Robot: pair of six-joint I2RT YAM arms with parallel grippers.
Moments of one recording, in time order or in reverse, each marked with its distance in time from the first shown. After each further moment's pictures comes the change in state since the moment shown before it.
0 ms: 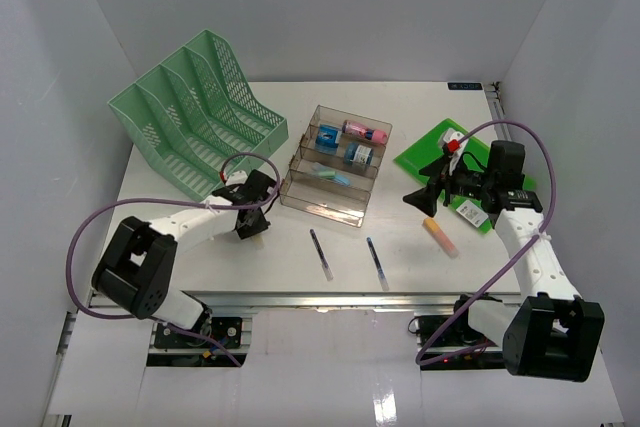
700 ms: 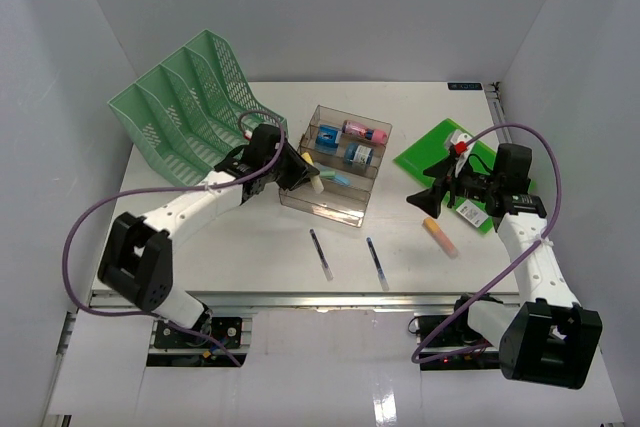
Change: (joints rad) left arm -0.017 0.015 0.300 0.259 0.460 -0.242; right arm -0.053 -0.034 -0.018 0.006 -0.044 0.008
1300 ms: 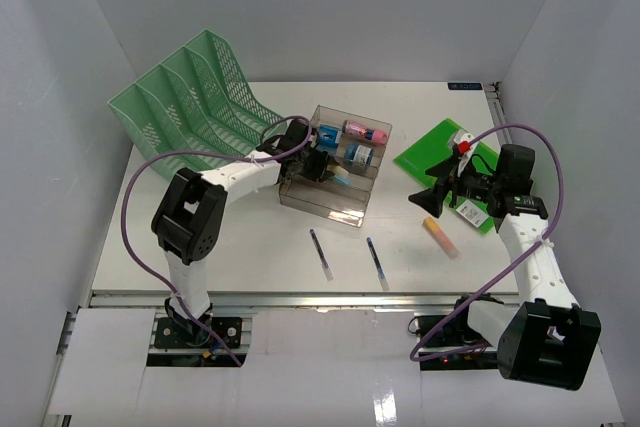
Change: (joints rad) left arm -0.037 0.405 0.247 0.025 -0.048 -0.471; right arm -0.023 -0.004 -0.008 0.011 0.000 0.014
